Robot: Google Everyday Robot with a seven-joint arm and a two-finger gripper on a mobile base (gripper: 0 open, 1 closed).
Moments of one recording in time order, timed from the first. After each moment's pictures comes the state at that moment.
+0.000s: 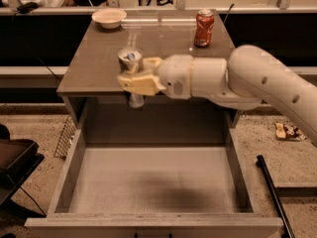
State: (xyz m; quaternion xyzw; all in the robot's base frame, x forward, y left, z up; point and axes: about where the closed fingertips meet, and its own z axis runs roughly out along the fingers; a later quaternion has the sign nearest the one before) arm 0.543 0.064 0.930 -0.45 0.60 0.41 0.52
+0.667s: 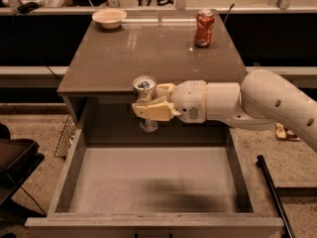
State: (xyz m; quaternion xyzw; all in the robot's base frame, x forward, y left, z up) arm 0.506 0.031 0.878 -0.46 0.62 0.41 0.49
